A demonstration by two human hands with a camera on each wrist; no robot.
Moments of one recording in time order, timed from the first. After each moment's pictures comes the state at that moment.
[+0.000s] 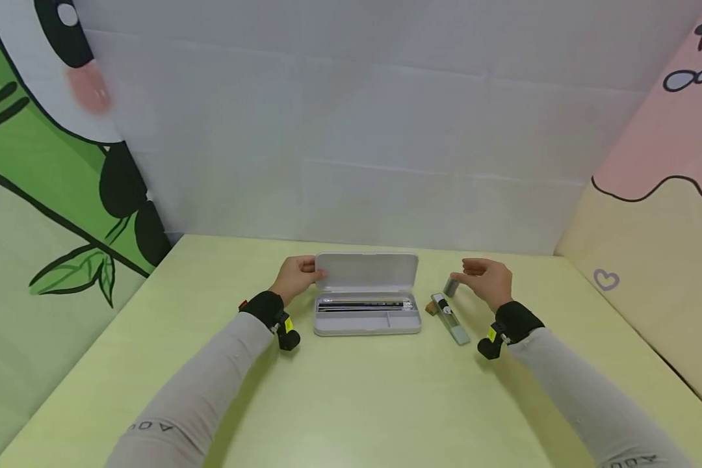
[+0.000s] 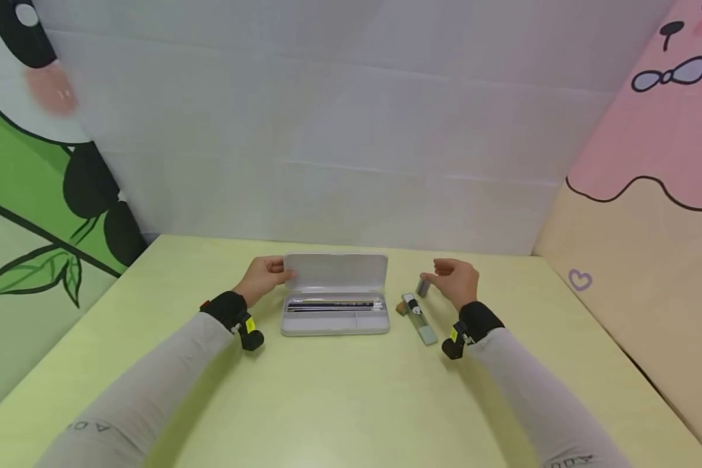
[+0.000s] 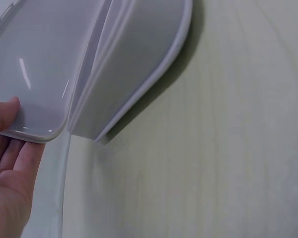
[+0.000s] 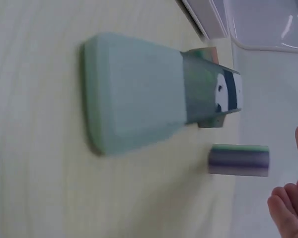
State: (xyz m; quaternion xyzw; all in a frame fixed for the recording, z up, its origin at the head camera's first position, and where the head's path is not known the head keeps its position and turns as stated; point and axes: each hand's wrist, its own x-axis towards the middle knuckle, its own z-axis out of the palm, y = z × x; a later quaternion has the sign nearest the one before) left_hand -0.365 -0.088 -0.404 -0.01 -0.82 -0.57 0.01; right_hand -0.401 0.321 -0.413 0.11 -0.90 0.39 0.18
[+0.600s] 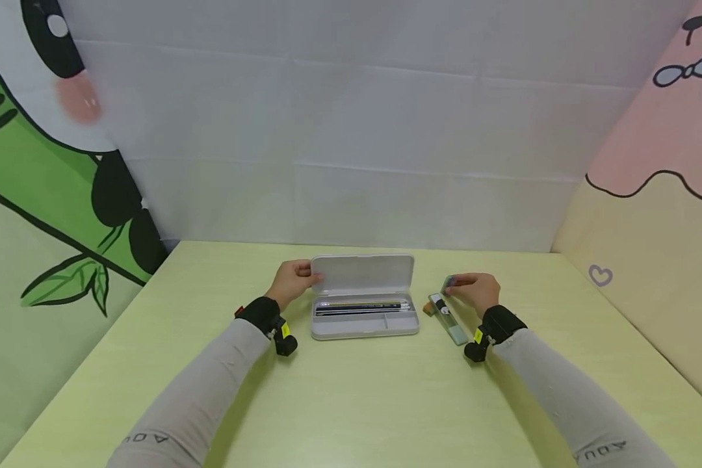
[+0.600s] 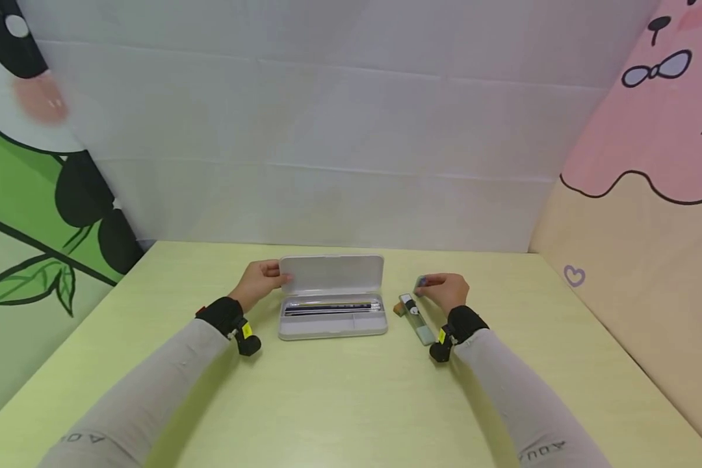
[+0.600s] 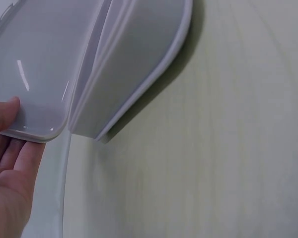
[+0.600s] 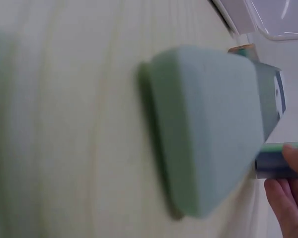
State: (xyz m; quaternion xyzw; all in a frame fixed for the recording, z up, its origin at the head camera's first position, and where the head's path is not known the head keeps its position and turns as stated) left_hand -0.368 -0.085 -0.403 0.00 -0.82 -0.57 0.01; right_hand -0.384 0.300 -0.411 -0.02 -0.88 0.46 0.09
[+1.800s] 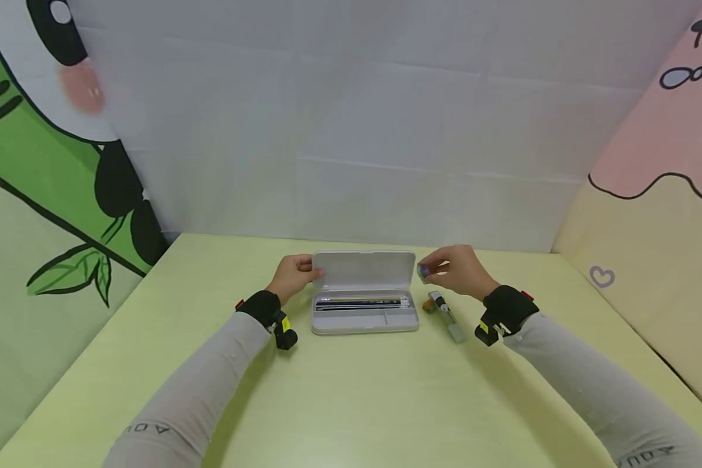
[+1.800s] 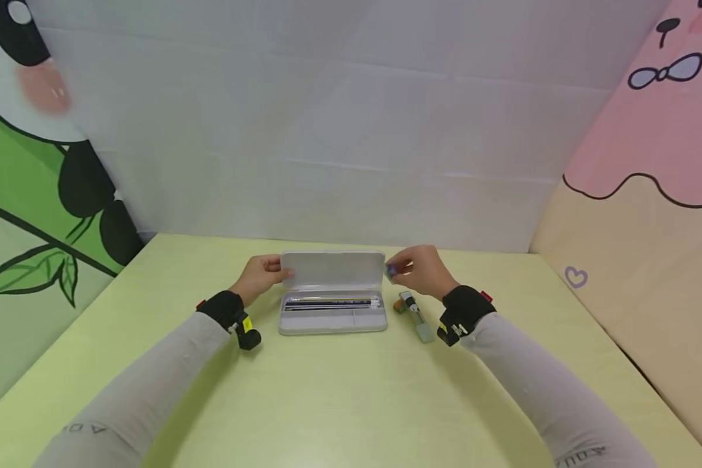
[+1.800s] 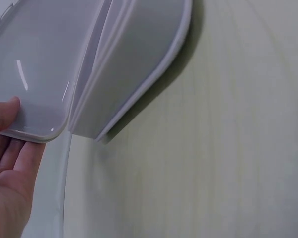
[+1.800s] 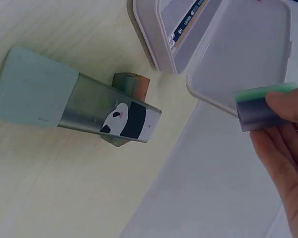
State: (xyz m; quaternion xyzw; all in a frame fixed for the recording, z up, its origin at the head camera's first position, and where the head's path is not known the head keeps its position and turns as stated) left_hand -0.358 -0.087 -0.402 -0.01 -0.82 -0.57 0.00; right_hand -0.346 0.259 -0.332 0.31 -0.89 0.31 0.07
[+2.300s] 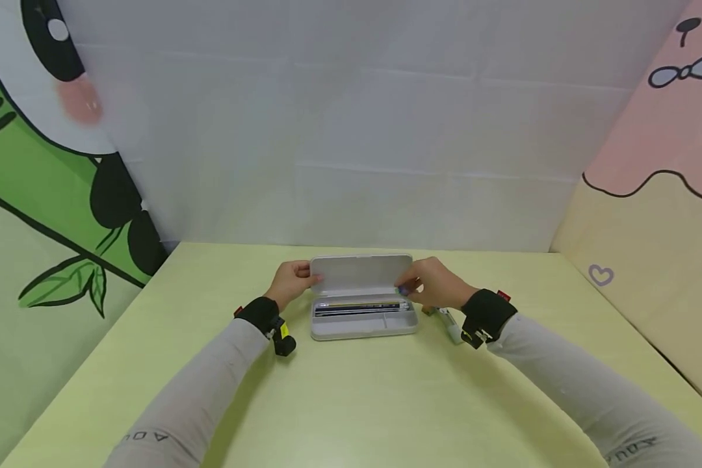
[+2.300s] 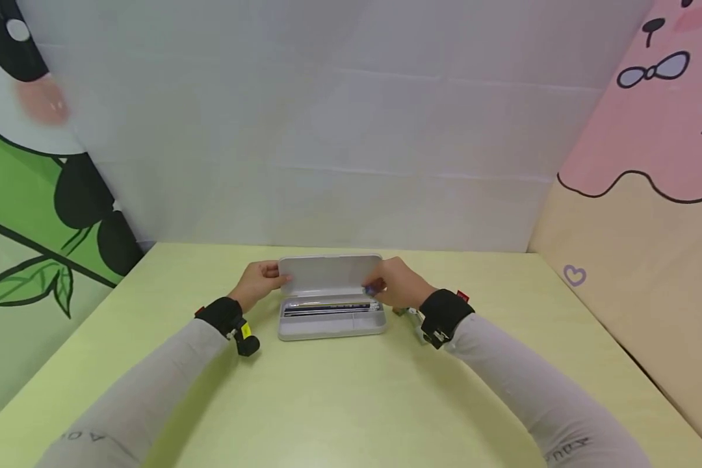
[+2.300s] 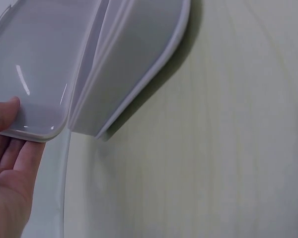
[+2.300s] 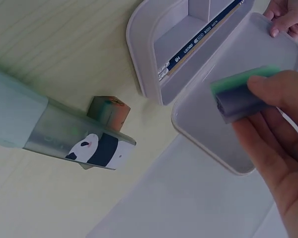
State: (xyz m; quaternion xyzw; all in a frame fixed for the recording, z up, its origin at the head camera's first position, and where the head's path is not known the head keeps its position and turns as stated) left_hand -0.359 -0.091 -0.407 -0.01 -0.82 -0.57 0.00; right_hand -0.340 0.221 -0.338 0.45 -0.87 0.20 0.03
